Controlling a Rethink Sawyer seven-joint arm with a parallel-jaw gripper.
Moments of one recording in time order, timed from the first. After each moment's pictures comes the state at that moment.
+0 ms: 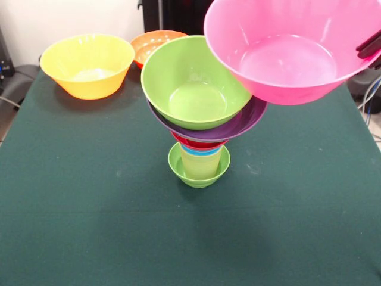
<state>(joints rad) -0.10 0.12 -1.76 0.02 1.37 1.87 2.25</state>
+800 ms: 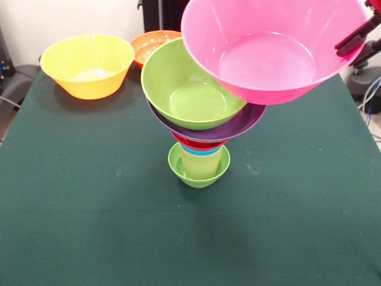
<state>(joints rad) -0.10 0.12 -1.66 0.02 1.23 1.87 2.20</state>
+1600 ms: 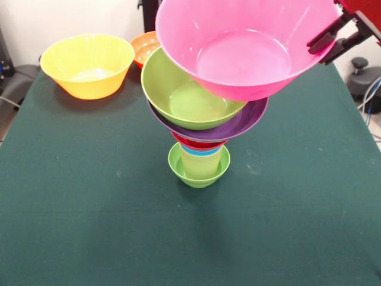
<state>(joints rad) -0.09 0.11 -1.49 0.02 1.05 1.87 2.20</state>
